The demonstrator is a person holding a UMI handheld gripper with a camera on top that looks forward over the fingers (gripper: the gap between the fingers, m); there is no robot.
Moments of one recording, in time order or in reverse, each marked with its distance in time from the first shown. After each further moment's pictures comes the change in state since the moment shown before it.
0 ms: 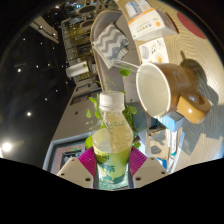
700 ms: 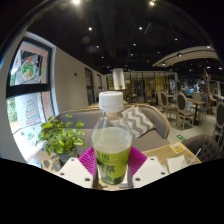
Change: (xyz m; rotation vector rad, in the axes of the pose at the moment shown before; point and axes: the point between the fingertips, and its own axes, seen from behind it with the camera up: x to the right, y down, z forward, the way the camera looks) arm -0.082 -0.202 -0.156 0.327 0.415 -1.637
